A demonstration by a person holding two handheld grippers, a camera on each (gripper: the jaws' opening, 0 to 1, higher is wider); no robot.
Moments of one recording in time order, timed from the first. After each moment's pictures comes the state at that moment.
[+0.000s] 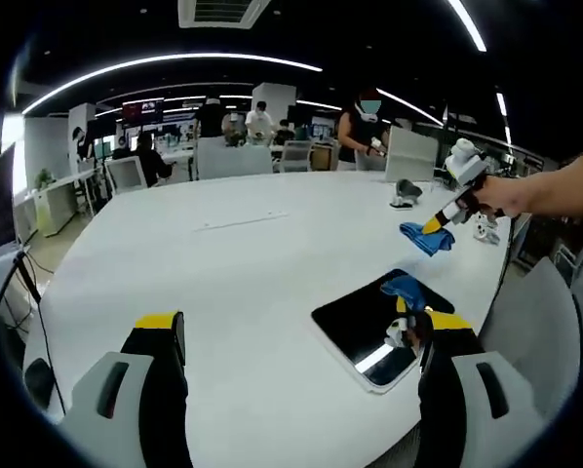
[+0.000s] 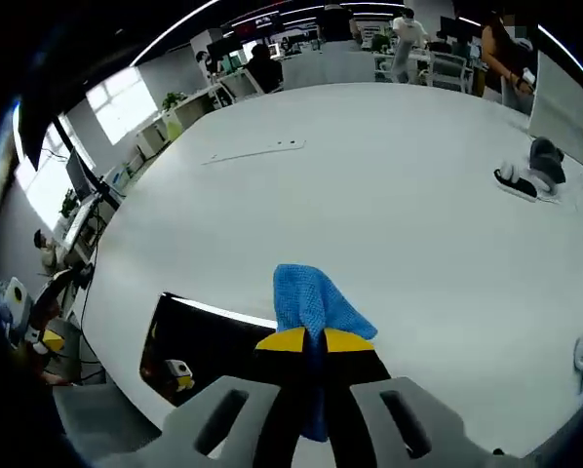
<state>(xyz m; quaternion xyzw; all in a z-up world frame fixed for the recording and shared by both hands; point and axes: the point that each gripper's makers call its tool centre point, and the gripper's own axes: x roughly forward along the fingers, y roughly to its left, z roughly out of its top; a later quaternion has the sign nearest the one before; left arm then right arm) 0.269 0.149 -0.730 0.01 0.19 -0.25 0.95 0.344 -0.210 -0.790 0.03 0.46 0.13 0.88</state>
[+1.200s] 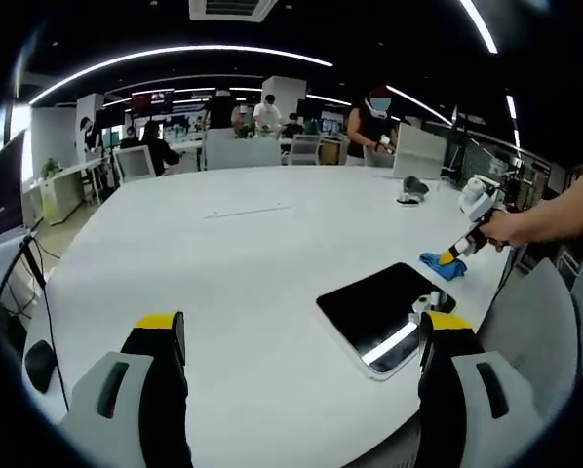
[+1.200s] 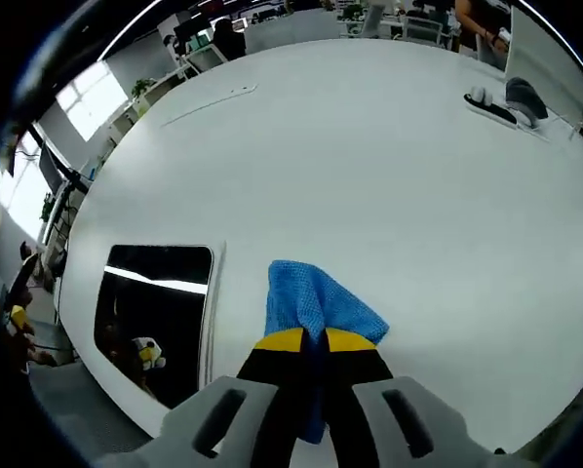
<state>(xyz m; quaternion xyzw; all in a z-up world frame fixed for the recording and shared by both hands) 0.259 0.157 -0.739 0.00 0.21 -0.24 0.95 0.304 -0.246 -0.875 0.04 0.52 0.08 0.85</state>
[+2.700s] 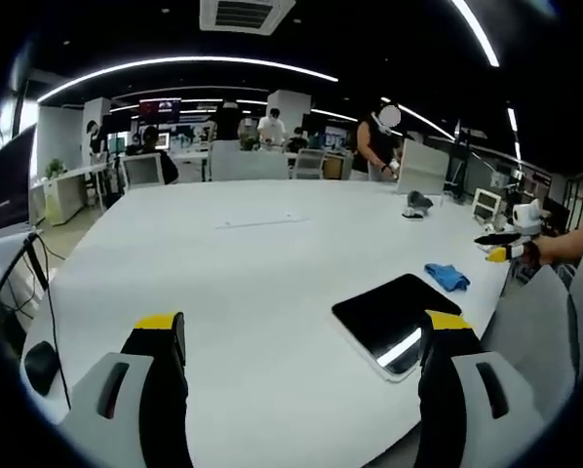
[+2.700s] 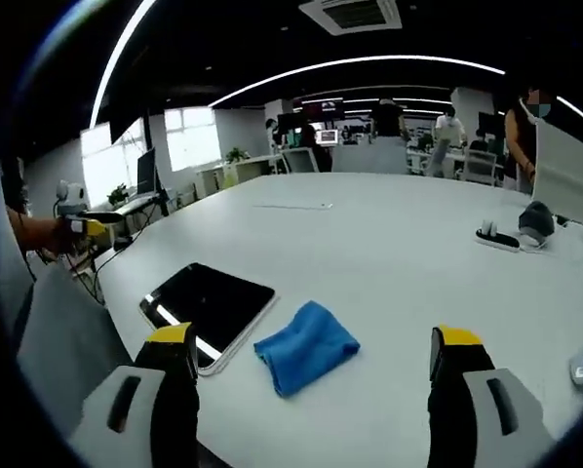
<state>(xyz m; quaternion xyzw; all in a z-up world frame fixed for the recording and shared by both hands) 0.262 0.182 -0.736 -0.01 0.19 -0.24 0.95 0.260 -0.275 -0.789 -0.01 0.24 0.23 0.94</state>
